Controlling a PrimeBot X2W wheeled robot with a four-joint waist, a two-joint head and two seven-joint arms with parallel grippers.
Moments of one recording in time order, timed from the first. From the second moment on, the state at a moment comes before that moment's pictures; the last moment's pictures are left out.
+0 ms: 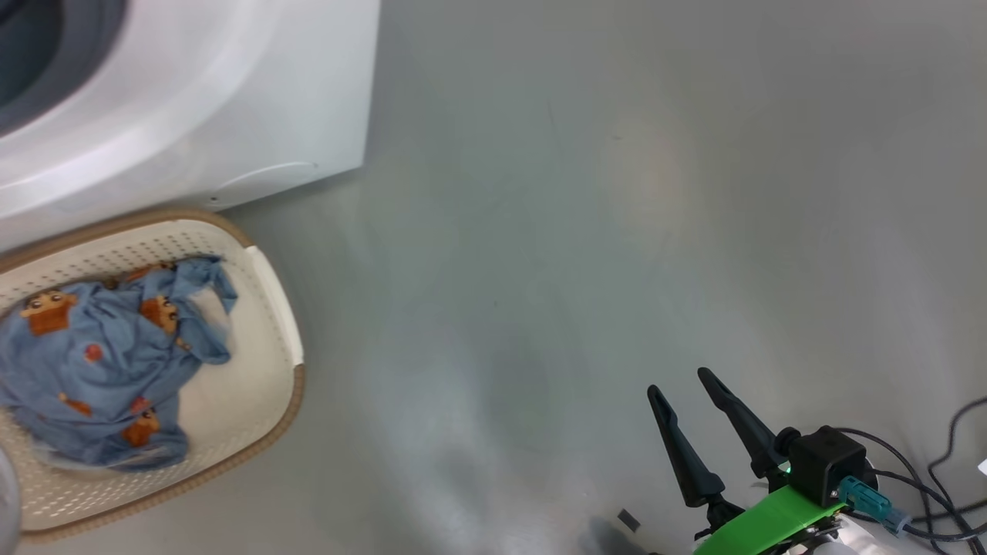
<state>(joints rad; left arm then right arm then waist) -1.43 0.25 0.30 1.29 -0.05 0.10 -0.24 -0.09 -0.13 0.22 0.17 0.31 0.13 -0.26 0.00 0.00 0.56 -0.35</state>
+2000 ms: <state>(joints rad) -0.23 0.02 -0.08 0.36 -0.39 -0.03 -0.26 -0.07 -0.15 0.12 0.20 0.30 0.13 -0.26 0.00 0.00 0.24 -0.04</state>
